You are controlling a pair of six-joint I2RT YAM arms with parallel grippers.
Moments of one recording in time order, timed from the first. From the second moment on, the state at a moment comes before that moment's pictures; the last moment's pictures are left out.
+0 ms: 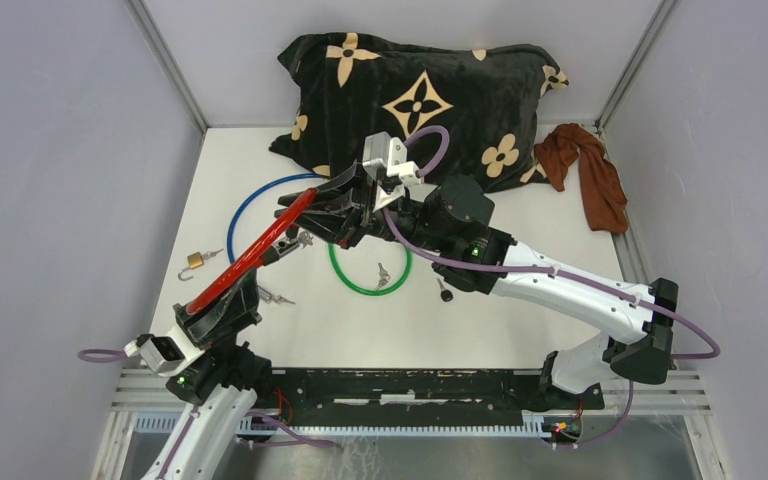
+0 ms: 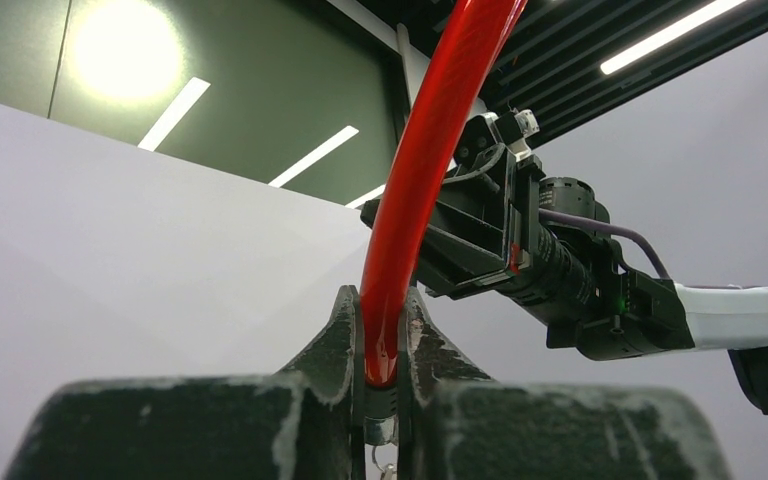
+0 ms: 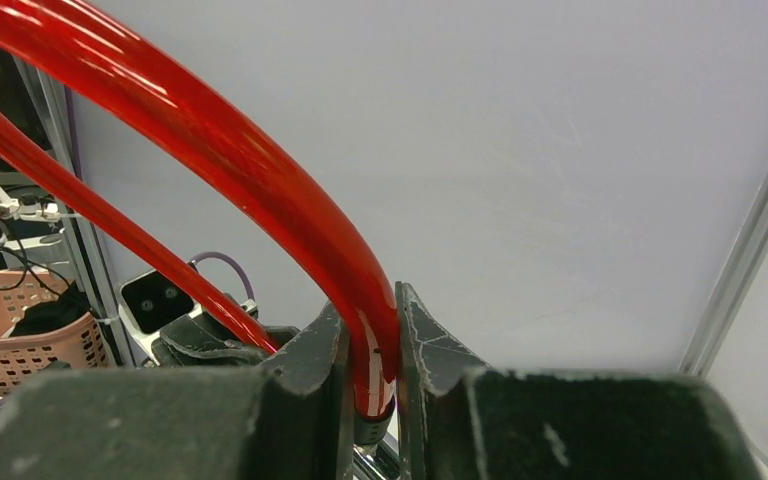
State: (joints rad) left arm -0.29 0.23 0.16 1.40 0.26 -0.46; right arm 1.17 1.47 1.52 0.40 -0.30 0.10
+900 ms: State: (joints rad) left arm -0.28 0.25 0.16 1.42 0.19 -0.46; right arm 1.17 1.53 1.50 0.52 -0.31 0.20
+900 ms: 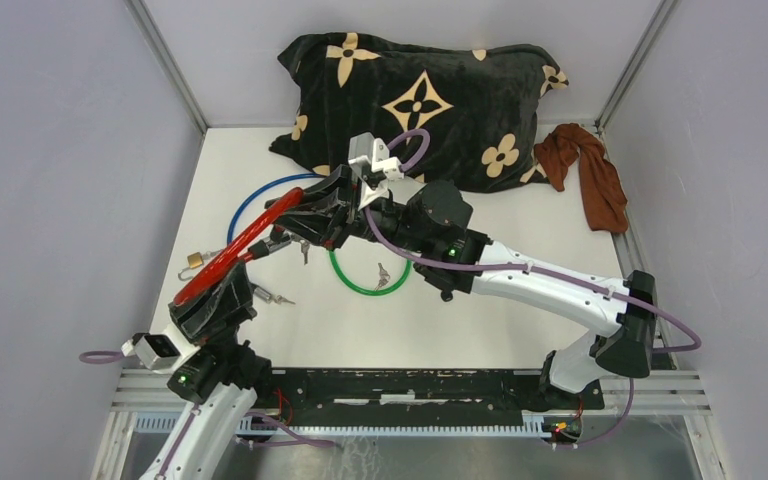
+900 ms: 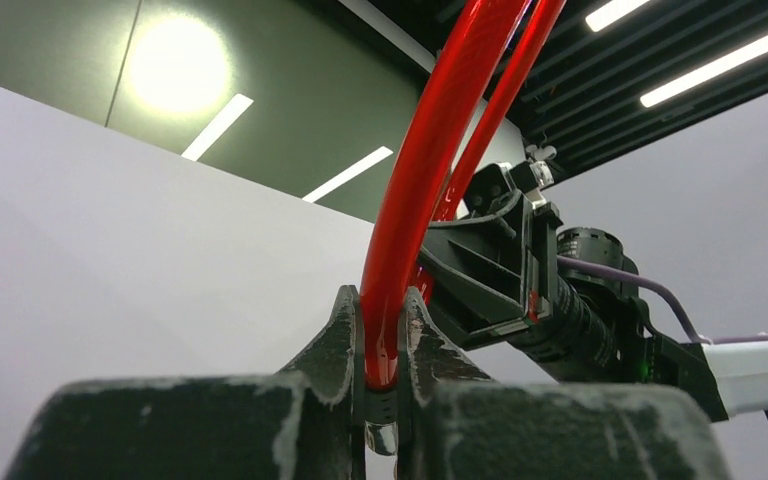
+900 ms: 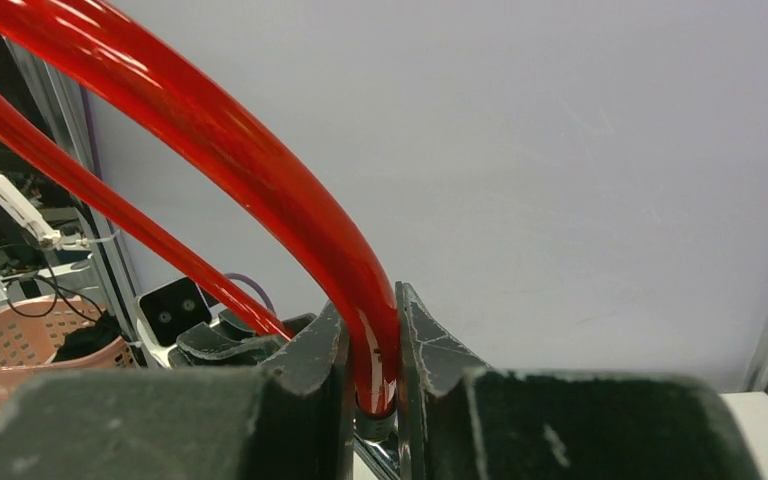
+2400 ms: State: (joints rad) left arm -0.28 0.28 0.17 1.41 0.11 -0.54; right arm 1.05 1.71 1.81 0.09 -0.79 -0.10
